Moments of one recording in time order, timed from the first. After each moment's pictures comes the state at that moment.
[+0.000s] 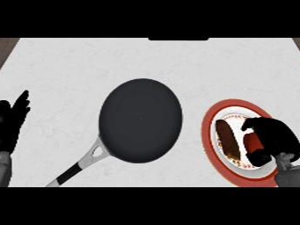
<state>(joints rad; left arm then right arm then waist) -0.11 0.38 0.11 -1.33 -0.06 0.09 0.25 -0.13 -0.48 0.27 -1.52 0.83 0.37 0.51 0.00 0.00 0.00</state>
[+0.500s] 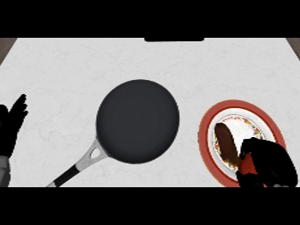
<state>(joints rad) -0.09 0.37 0.14 -1.33 -0.08 0.08 0.24 0.09 -0.40 0.32 -1.74 1.00 0.26 0.60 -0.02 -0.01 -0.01</state>
